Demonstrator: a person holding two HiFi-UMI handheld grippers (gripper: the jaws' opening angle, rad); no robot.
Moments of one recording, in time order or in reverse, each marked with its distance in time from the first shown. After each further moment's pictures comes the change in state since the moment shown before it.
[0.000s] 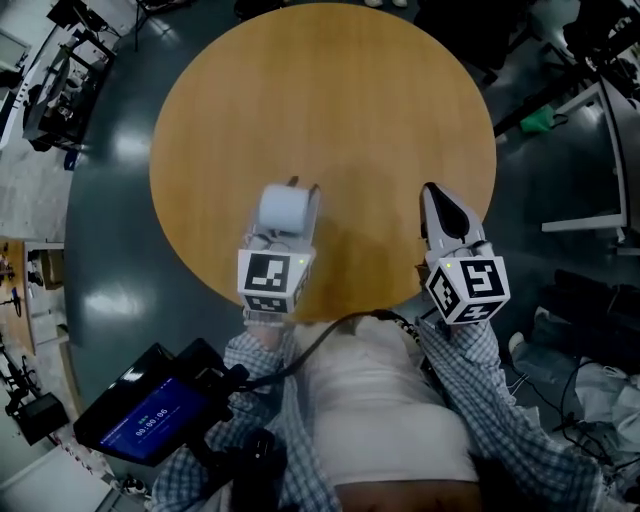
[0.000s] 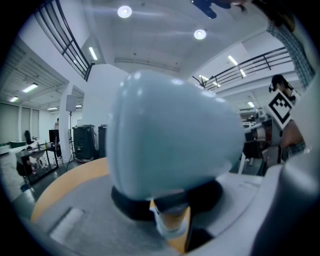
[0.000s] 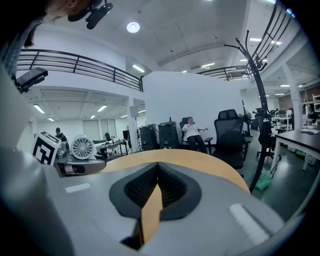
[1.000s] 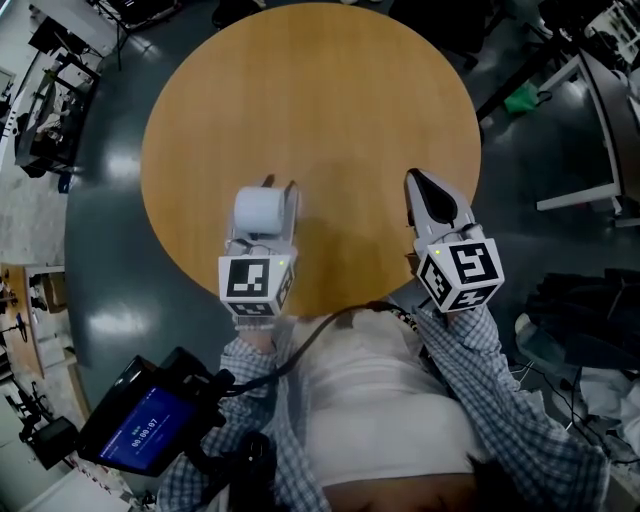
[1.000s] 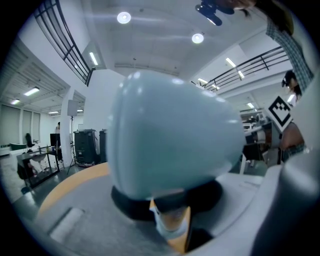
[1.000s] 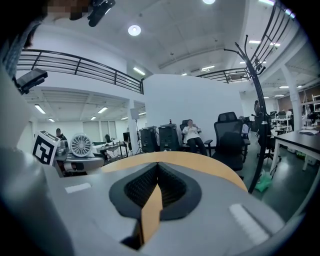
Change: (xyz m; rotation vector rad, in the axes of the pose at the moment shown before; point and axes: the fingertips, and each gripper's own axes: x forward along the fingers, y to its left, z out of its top) left arm -0.003 0.011 0.010 0.018 -0.055 0.006; right arm 0.005 0.001 0.002 0.000 -0.030 0.003
